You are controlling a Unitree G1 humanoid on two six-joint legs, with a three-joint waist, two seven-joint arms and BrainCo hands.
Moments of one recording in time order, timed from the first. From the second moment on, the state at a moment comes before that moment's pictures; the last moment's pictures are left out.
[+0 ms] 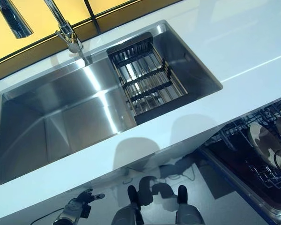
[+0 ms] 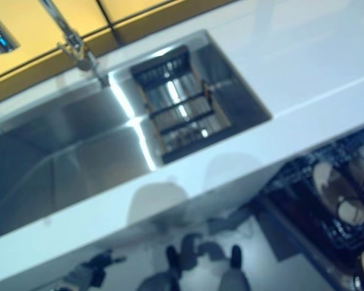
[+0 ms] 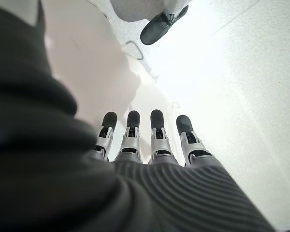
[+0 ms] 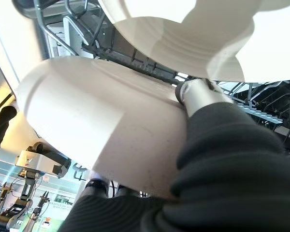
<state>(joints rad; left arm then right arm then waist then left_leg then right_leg) -0.09 0.37 -0.26 1.07 -0.10 0.06 -0.05 -0.57 -1.04 0.25 1.03 -0.38 0.30 0.02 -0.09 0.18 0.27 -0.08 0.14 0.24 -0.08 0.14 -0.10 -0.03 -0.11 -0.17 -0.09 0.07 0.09</state>
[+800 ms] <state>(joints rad) -0.08 0.38 -0.25 1.05 -0.10 0.06 -0.06 -0.50 -1.02 0.19 1.02 -0.34 0.31 0.06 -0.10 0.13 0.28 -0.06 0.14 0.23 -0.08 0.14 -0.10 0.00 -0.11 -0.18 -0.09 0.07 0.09</state>
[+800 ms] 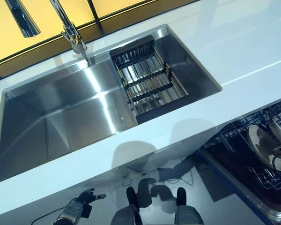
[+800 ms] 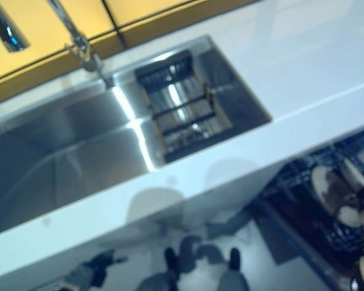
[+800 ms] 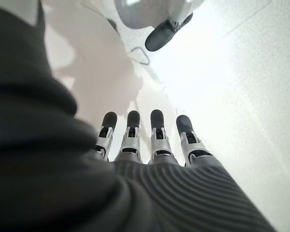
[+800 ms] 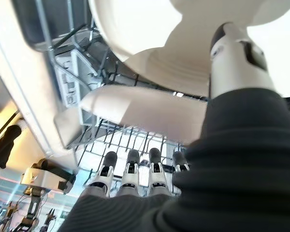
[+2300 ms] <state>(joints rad) -0.23 0.40 -0.15 1.20 -0.15 0.15 0.01 -0.39 -1.27 -0.08 1.09 -0.14 0.34 0.10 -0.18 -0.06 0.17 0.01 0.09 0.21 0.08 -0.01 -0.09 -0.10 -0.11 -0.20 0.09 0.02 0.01</state>
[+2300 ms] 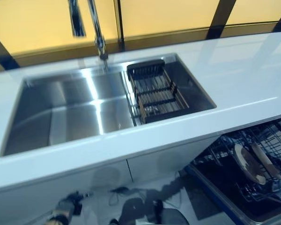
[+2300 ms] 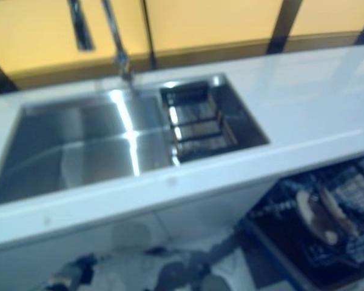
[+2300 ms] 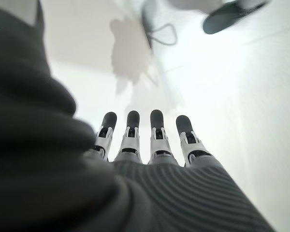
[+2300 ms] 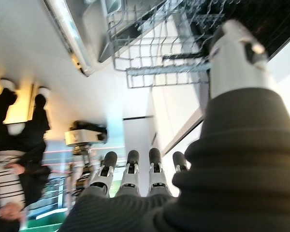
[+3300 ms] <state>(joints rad) -0.09 0.58 -0.12 1.28 -0.13 0.20 -0.05 -0.15 -0.99 -0.15 1.28 -0.12 0.39 0.10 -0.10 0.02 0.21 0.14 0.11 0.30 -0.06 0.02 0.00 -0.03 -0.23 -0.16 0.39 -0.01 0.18</state>
